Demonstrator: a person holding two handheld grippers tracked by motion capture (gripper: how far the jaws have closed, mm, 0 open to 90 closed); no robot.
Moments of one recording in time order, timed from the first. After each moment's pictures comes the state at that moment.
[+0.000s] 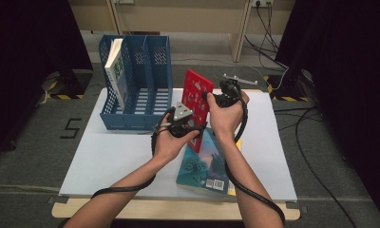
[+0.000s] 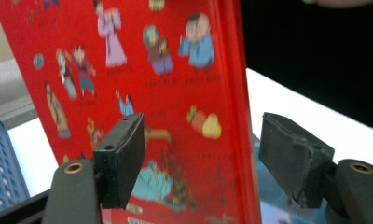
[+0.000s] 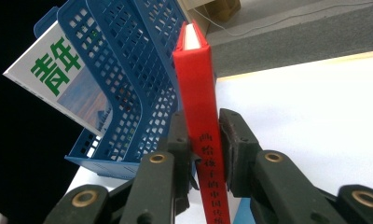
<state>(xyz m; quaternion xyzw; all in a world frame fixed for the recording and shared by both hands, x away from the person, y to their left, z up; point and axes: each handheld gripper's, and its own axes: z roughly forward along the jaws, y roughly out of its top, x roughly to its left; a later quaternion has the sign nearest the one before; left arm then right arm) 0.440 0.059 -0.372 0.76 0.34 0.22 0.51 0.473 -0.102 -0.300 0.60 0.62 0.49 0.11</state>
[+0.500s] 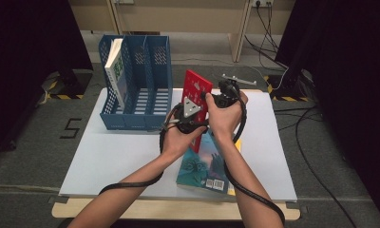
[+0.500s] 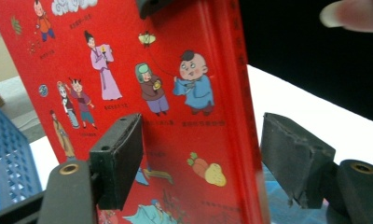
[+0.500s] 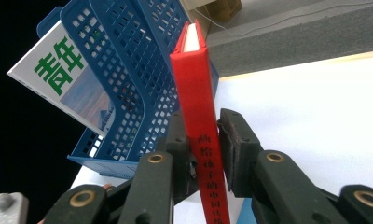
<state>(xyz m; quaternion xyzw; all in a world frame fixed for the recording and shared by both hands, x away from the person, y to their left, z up) 0.448 0.041 -0.371 0.76 0.35 0.26 0.48 0.471 -0.099 -0.299 0.60 0.62 0.49 0.11</state>
